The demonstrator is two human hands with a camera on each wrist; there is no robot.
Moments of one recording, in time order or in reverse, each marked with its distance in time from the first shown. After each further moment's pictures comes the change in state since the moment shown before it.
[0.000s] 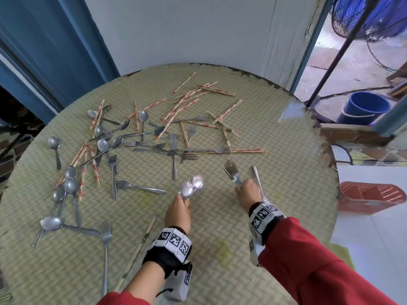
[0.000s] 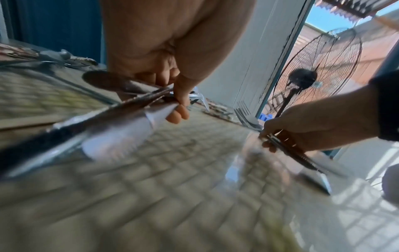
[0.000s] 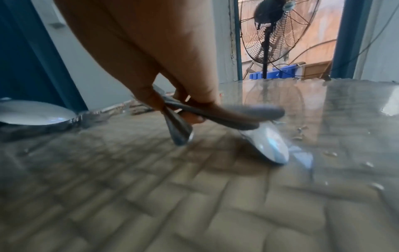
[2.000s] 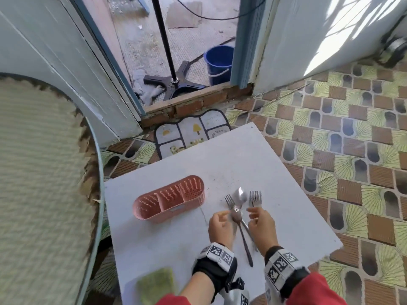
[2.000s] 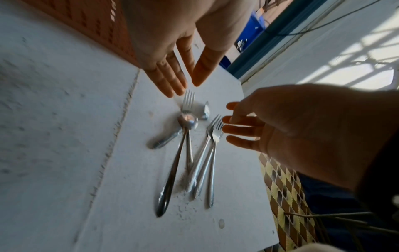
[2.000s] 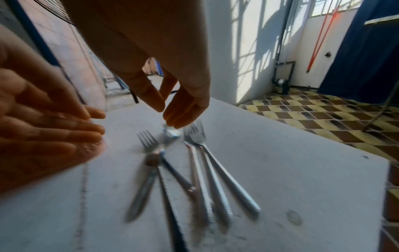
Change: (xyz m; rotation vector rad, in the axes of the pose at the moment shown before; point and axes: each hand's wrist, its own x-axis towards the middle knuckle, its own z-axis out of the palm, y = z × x) left_hand -0.207 0.425 0.538 -0.340 -0.533 -0.043; right_hand 0.109 0.572 -0.250 0.499 0.271 0.353
